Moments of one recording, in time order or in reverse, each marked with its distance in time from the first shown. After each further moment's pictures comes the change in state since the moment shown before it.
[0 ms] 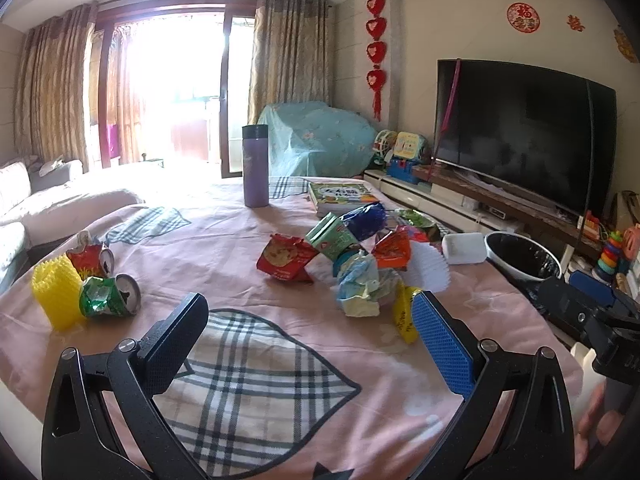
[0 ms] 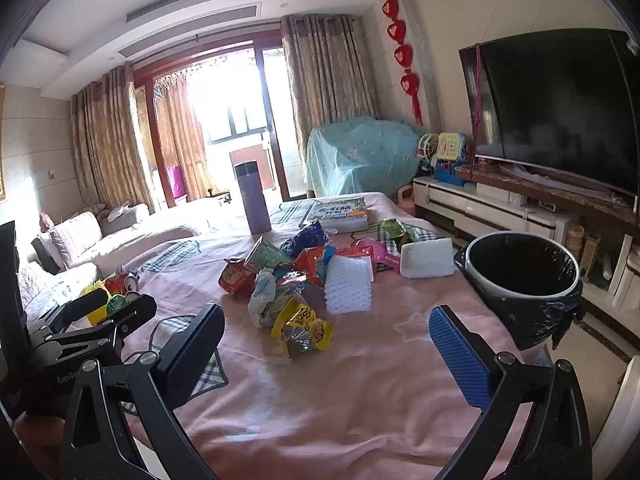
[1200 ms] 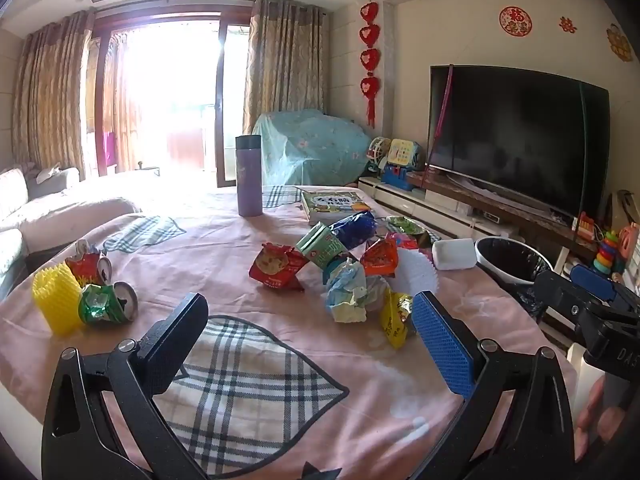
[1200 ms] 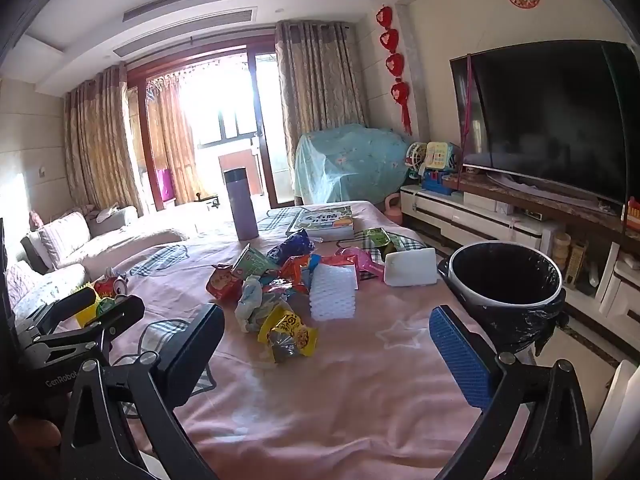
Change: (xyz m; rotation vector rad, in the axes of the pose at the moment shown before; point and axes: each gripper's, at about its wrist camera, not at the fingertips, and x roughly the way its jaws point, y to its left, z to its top) left arm -0.011 -0.010 0.004 0.012 -0.032 -0.019; right arm -0.016 -0.001 0.005 0.010 -0.046 -0.053
